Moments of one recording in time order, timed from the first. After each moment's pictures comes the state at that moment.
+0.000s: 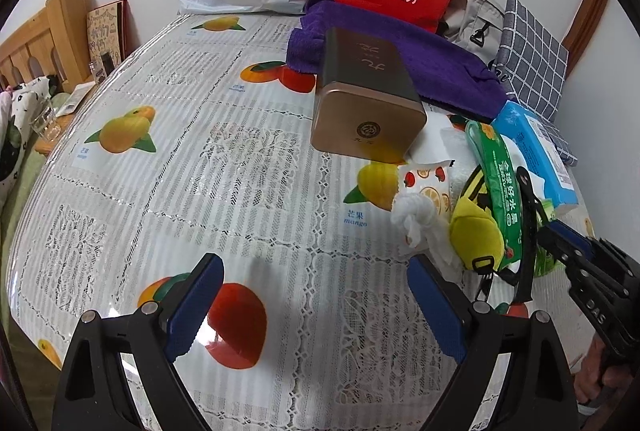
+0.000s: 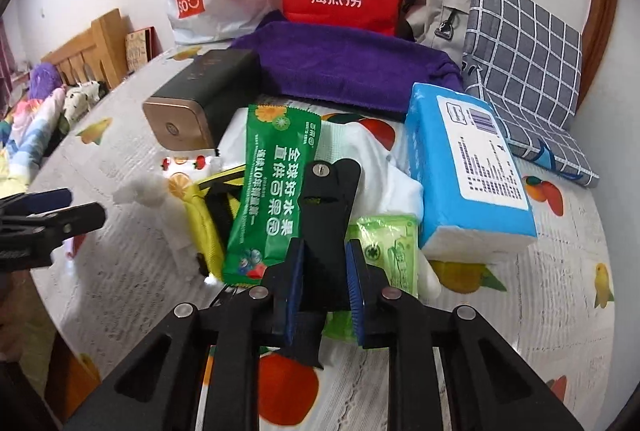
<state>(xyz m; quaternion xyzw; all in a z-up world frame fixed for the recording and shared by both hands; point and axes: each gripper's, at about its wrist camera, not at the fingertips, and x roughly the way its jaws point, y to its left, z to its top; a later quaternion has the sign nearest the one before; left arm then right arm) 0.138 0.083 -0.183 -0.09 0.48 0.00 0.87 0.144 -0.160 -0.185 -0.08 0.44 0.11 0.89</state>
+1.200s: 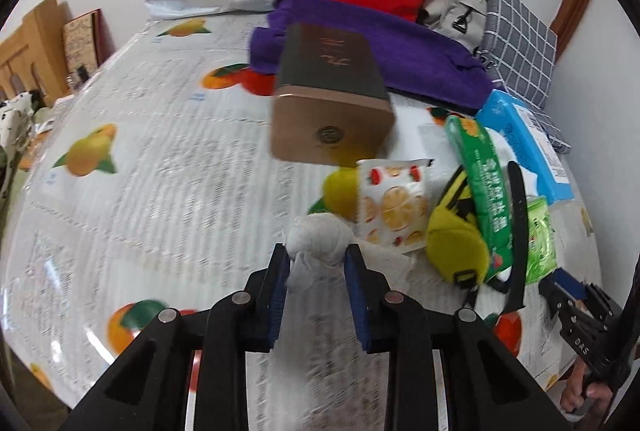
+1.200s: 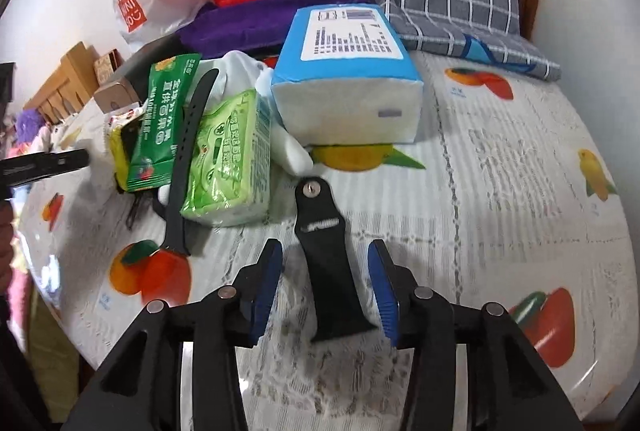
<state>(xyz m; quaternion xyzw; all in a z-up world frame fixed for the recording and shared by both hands) 0.157 0.065 -0.183 -0.07 0.49 -0.03 0.87 0.110 -0.260 -0.227 0.00 0.46 0.07 0.88</state>
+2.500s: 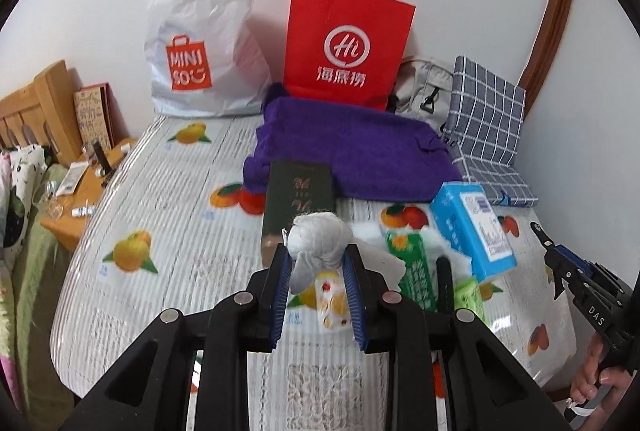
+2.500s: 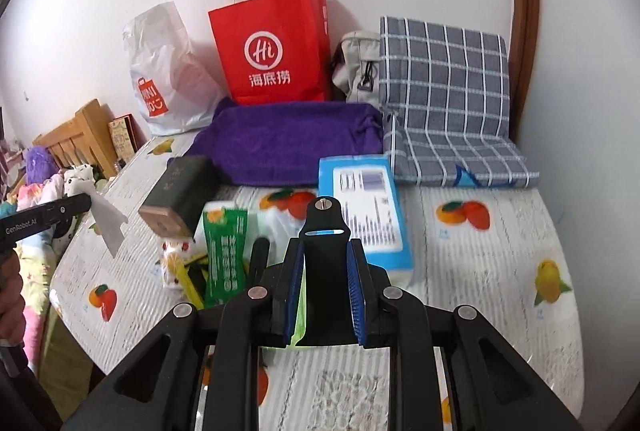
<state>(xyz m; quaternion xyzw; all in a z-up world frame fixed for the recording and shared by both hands) 0.162 0.050 -0.060 -0.06 0.40 -0.03 0.91 0.138 -0.246 -0.096 0.01 0.38 0.07 0.92</state>
